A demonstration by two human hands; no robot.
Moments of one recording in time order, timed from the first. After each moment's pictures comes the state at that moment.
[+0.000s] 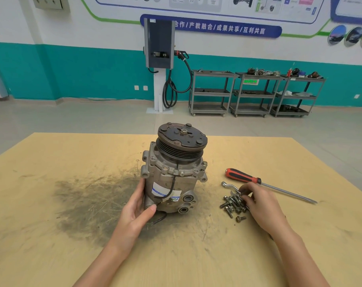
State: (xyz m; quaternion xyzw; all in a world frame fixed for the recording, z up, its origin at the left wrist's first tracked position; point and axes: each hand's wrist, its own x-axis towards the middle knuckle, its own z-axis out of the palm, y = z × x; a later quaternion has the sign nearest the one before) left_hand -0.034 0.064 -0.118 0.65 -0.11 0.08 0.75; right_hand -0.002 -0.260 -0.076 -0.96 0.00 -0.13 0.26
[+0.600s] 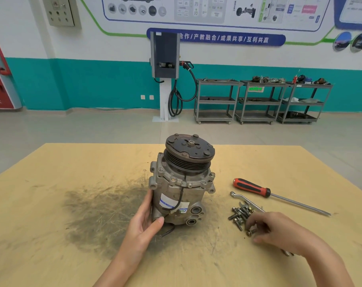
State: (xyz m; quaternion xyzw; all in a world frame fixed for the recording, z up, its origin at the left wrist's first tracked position) left_hand -0.037 0.064 -0.118 0.64 -0.11 0.07 0.76; right_hand -0.025 -0.270 -0.045 -0.97 -0.09 0.15 0.18
